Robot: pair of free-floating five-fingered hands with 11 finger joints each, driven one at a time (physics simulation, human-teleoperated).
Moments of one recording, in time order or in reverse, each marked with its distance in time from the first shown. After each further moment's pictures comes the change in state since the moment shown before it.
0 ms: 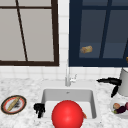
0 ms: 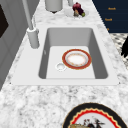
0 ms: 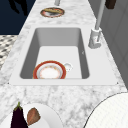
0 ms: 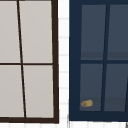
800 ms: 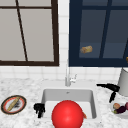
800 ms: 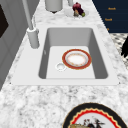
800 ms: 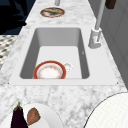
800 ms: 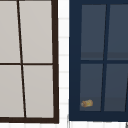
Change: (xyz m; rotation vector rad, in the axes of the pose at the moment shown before) left hand 0.000 0.000 0.000 0.000 0.000 0.000; right hand -0.030 0.061 0.010 -0.053 0.347 -0.019
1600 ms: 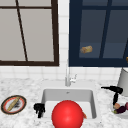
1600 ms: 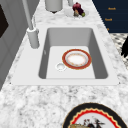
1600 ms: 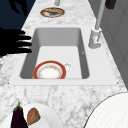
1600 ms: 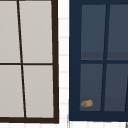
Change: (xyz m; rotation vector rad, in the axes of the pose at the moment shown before) left hand 0.000 0.000 0.000 0.000 0.000 0.000; right hand -0.016 0.007 0.018 0.087 0.392 -0.060
